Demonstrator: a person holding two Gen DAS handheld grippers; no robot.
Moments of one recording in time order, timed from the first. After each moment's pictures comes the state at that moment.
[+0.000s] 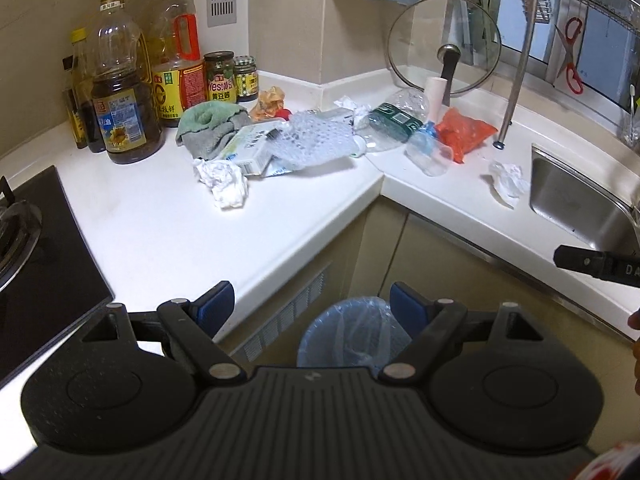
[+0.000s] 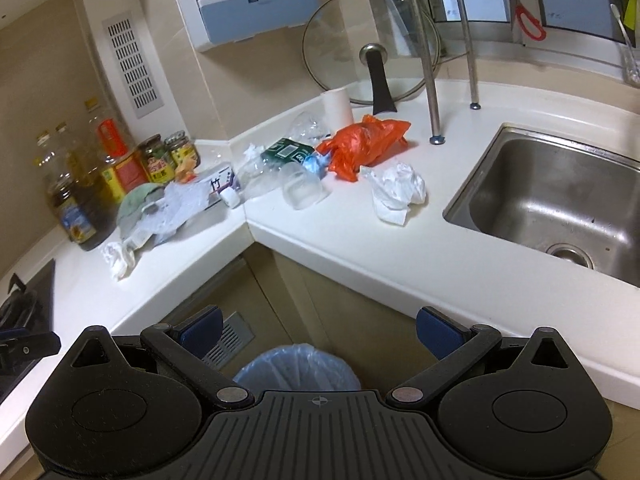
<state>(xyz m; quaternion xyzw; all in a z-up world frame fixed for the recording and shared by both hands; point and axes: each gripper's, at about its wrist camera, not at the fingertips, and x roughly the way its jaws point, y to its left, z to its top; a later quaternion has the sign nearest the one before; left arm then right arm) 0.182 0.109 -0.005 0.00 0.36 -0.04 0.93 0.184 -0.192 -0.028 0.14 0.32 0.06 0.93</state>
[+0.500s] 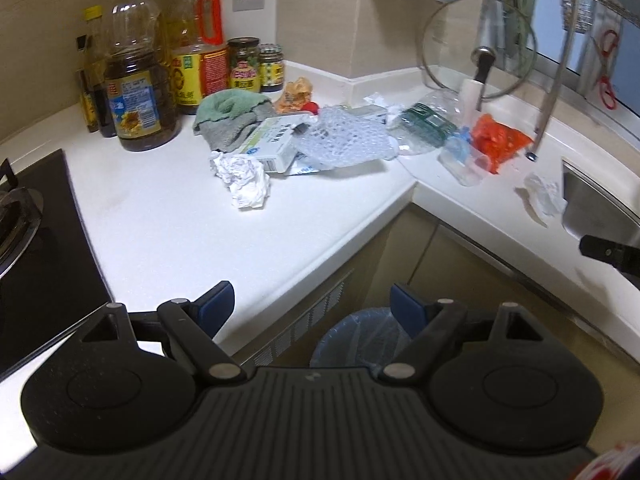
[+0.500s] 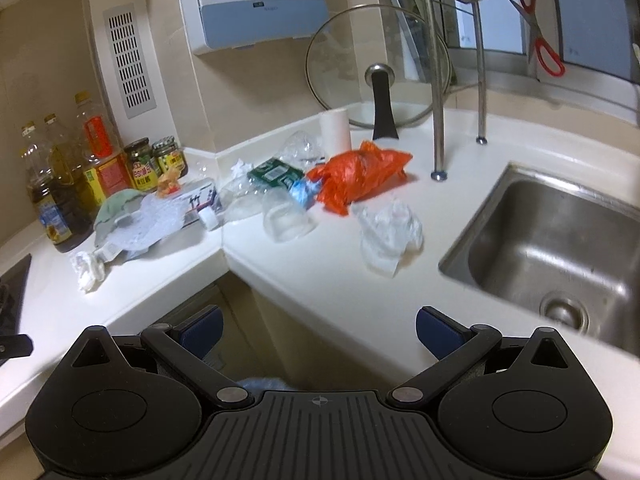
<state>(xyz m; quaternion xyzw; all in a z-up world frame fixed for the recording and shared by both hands) 0.215 0.116 -0.018 -0.03 0.37 0.00 0.93 0.236 -0.206 -0.035 0.09 0.30 0.06 0.95</state>
